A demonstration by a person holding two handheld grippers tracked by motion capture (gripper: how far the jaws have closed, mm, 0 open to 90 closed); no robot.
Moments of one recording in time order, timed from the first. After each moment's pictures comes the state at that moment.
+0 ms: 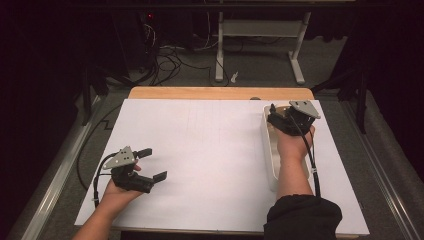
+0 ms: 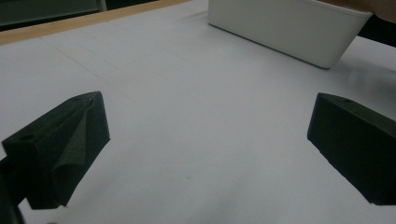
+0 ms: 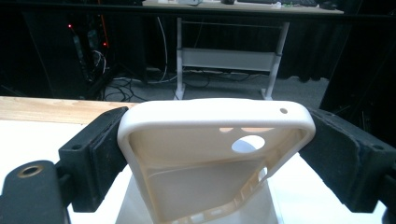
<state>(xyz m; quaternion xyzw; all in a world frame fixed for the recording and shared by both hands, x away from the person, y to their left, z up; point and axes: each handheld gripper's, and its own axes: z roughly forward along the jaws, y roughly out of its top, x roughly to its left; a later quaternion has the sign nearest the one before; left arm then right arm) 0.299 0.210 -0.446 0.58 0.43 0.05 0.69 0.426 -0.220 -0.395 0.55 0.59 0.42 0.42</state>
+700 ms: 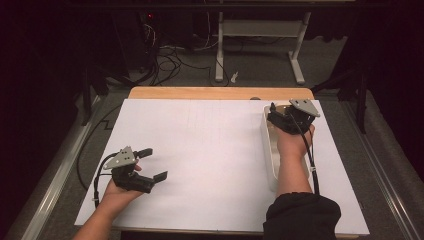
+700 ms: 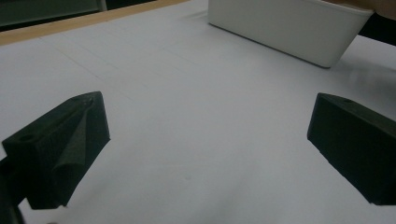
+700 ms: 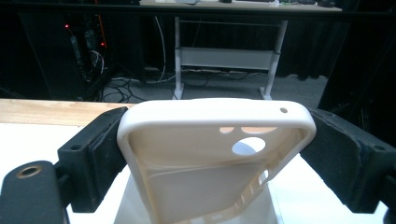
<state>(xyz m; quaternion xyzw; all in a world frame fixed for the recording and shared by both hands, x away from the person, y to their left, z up) 0.299 0.209 -0.446 0.58 0.43 0.05 0.69 0.432 -0.220 -0.395 0.56 0.58 0.41 0.42</state>
